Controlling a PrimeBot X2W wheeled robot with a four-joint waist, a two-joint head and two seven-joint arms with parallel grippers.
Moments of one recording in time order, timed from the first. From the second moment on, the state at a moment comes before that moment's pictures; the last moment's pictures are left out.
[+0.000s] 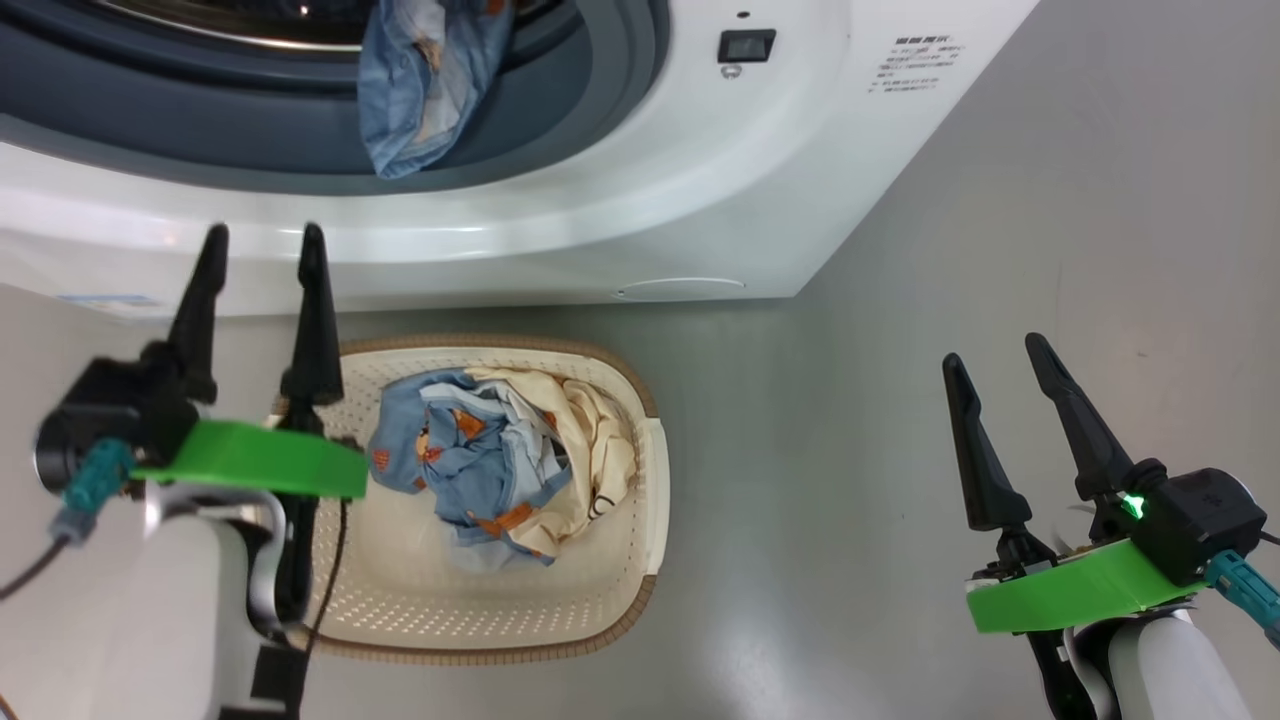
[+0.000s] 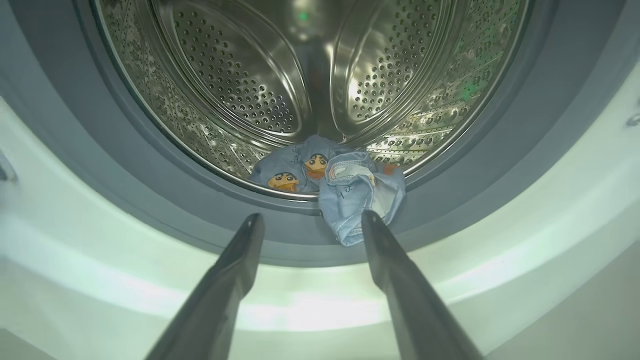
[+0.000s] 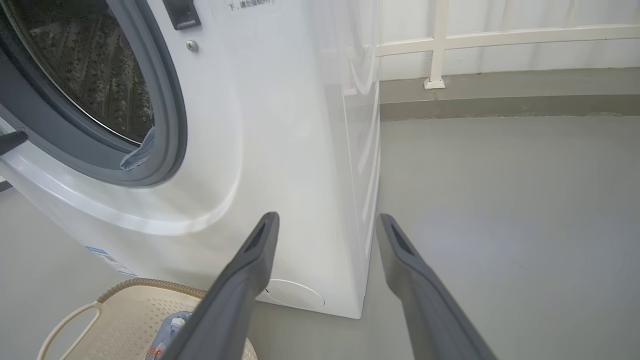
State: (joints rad) left arm -0.48 0.05 -0.03 0.25 -0.21 -0.09 -0.25; right arm -0.16 -0.08 0.03 -0.01 0.19 0.13 -0.26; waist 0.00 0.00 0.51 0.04
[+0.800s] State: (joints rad) left arm -0.12 0.04 -0.04 0.10 -0.28 -0.05 -0.26; right arm -0.10 -0.09 0.03 -0.01 0.19 0.13 -0.26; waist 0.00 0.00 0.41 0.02
